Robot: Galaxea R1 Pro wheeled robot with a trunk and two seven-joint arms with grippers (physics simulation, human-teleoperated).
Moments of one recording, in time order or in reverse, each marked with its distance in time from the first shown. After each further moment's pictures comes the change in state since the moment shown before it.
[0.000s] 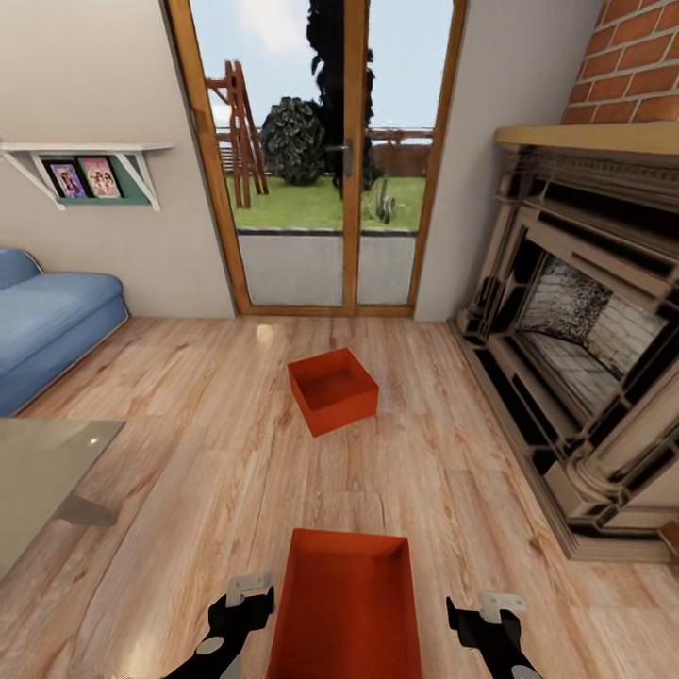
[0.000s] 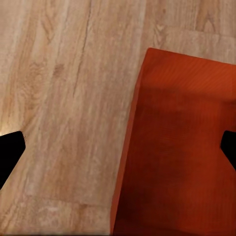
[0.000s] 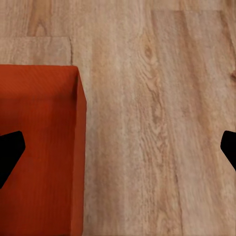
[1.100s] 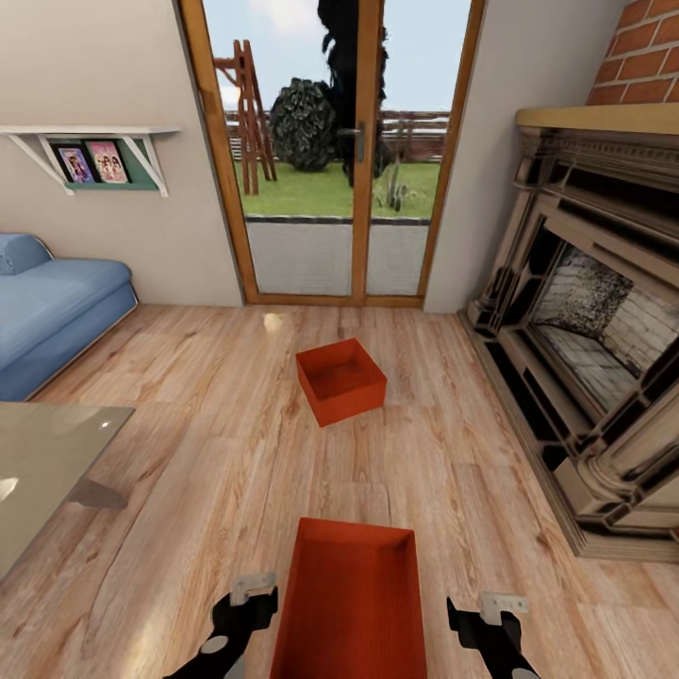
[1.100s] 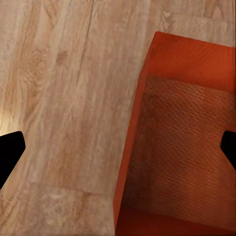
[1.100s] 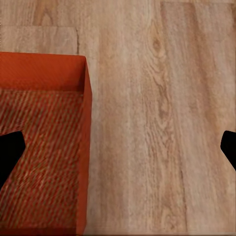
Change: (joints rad) left arm 0.000 -0.010 -0.015 -0.004 -0.002 0.005 0.006; right arm 0.000 -0.001 0.004 0.013 -0.007 -0.023 -0.001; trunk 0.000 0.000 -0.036
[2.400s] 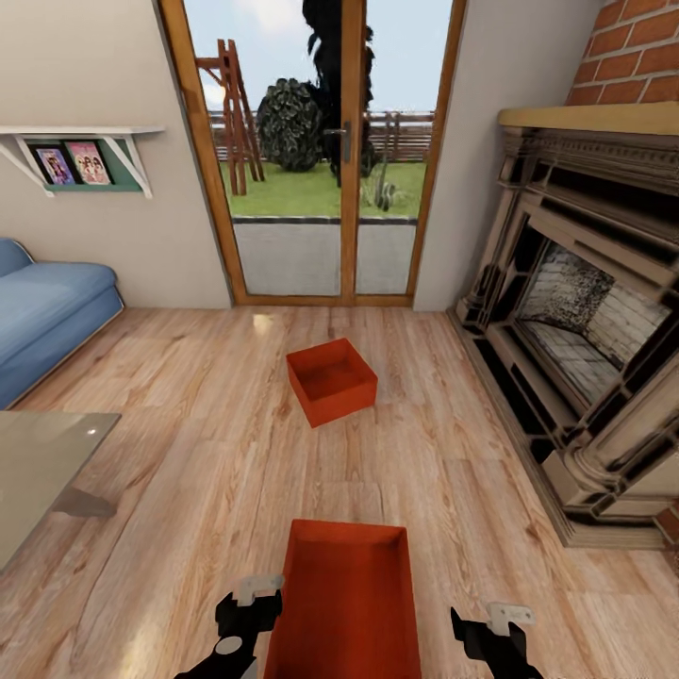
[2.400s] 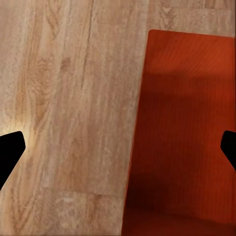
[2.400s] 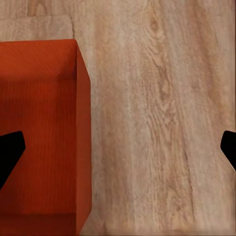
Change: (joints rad) left arm 0.000 -0.028 -0.100 0.004 0.001 0.007 0.133; right arm 0.000 -0.008 -0.078 0.044 -0.003 -0.003 0.103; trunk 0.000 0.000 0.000
